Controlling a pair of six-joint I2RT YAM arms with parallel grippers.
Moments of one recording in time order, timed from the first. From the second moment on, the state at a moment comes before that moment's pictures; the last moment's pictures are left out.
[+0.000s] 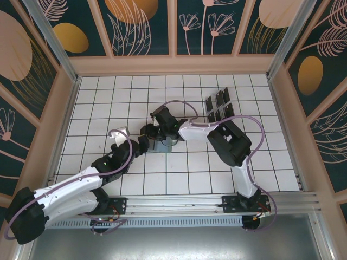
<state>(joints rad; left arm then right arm) -0.82 0.92 0.43 -0.17 -0.61 -0.84 0.87 2.07 1.34 -0.02 -0.35 0.84</state>
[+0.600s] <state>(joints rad) -0.59 1.37 0.76 -0.14 -0.36 -0.63 0.45 1.56 1.27 -0.51 0.12 0.48</state>
